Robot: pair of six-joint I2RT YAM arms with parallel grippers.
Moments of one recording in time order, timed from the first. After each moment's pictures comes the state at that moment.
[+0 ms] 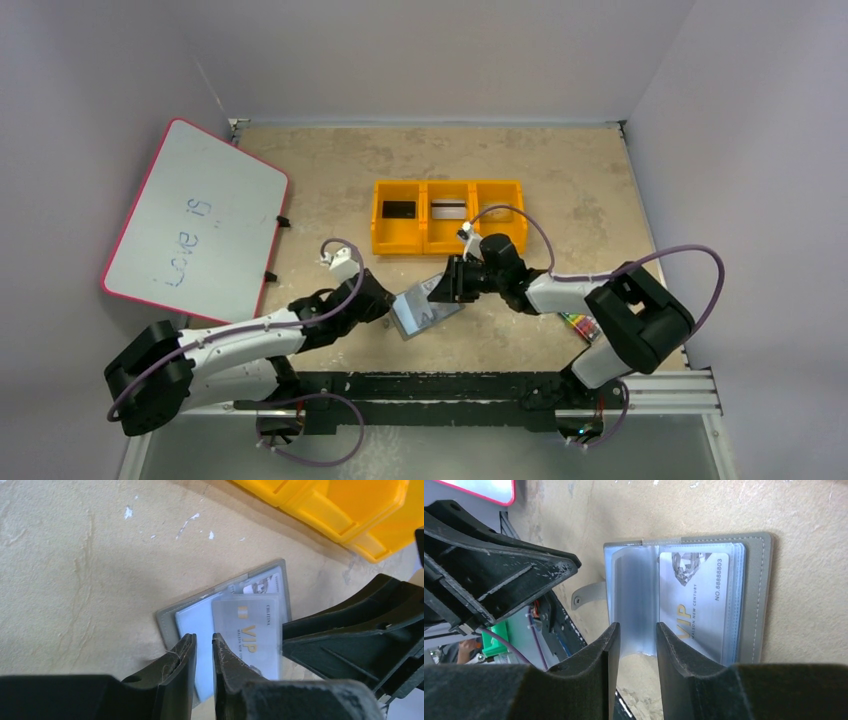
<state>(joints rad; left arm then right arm) -0.94 1.06 0.40 -0.10 -0.42 -1.21 0.66 1.52 0.52 0.37 -0.49 0.75</state>
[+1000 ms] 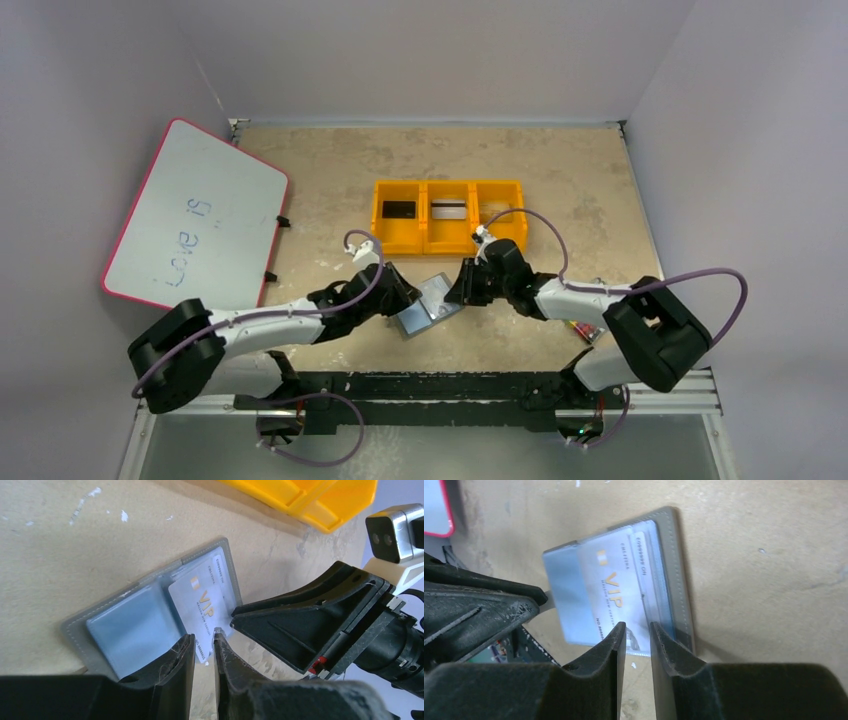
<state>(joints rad) -0.95 1.21 0.47 0.09 -0.27 -1.20 0.66 1.41 0.48 0.20 -0.29 0.74</state>
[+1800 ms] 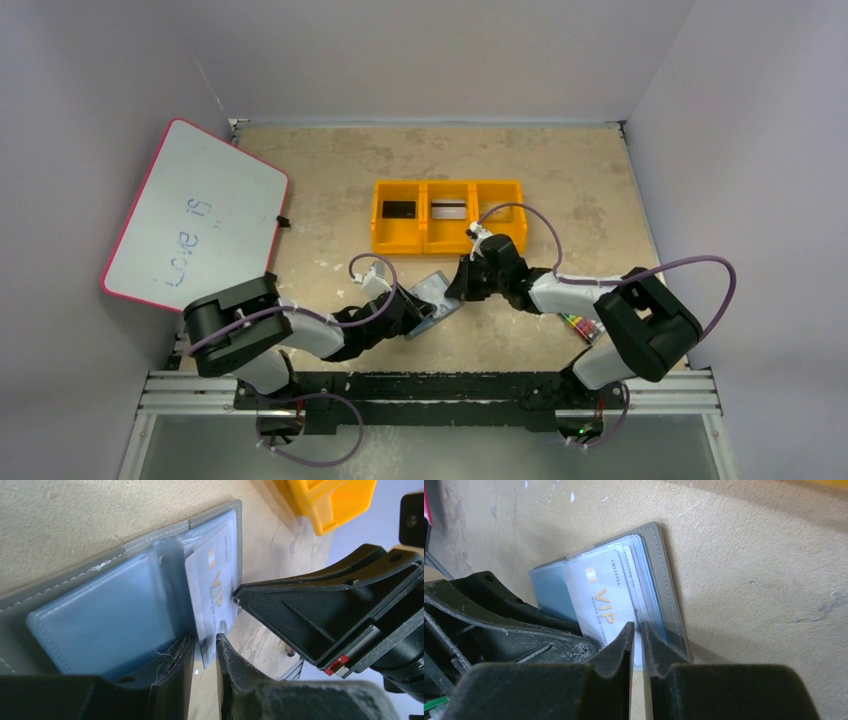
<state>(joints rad) -1.09 1.52 0.32 0.61 -0.36 -1.49 0.66 1.47 0.53 0.19 -0.25 0.65</state>
